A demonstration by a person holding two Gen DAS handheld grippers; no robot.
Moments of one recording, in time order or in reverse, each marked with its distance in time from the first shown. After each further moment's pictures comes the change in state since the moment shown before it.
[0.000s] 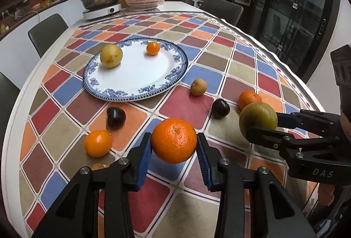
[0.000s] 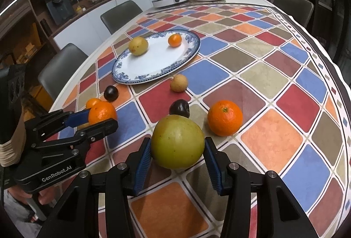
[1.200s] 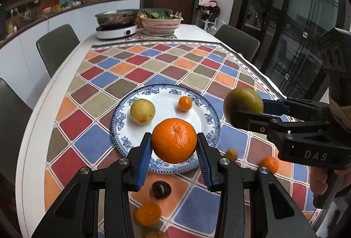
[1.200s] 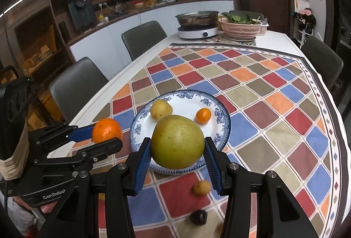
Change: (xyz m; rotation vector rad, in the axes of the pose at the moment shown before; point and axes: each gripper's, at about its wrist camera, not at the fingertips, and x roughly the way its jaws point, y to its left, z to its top) left arm 0.000 0.071 0.091 -0.075 -0.100 0.007; right arm 0.017 0.042 0.136 -0.166 -0.110 0.066
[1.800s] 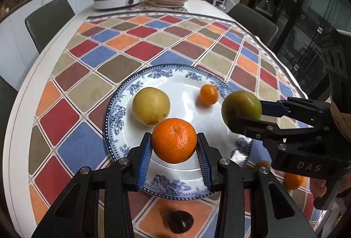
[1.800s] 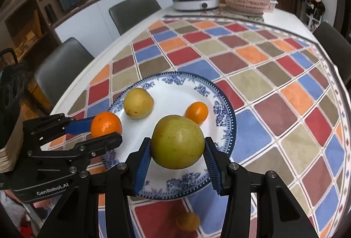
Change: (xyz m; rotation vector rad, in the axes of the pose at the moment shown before) left arm 0.085 0.033 0.017 -0.056 0.178 -0.009; right arm 0.093 -0.024 0.020 0.009 0.186 -0.009
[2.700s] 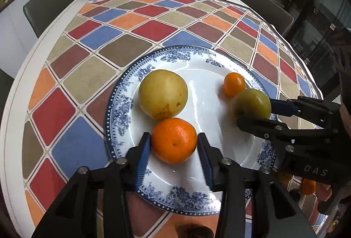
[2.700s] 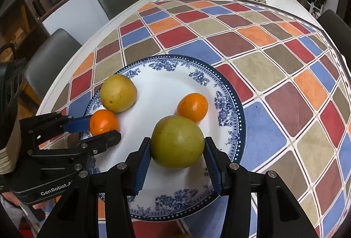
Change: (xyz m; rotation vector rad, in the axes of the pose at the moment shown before) left arm 0.035 0.016 0.005 -0.023 0.101 0.038; right arm 0.044 -0.008 0.007 0.029 0.096 -0.015
